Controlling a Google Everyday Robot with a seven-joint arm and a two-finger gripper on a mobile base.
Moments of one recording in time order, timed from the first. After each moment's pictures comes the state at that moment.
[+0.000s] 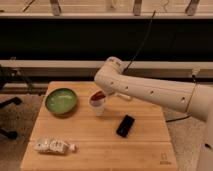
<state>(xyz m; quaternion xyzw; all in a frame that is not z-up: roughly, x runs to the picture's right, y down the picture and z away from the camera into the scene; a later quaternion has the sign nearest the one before) 0.017 0.028 0.782 -0.15 -0.04 -0.16 0.97</state>
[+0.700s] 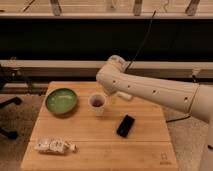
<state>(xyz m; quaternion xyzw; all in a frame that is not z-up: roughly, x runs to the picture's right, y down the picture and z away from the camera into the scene) 0.024 0.024 0.782 -0.15 -0.05 -0.16 0.97</state>
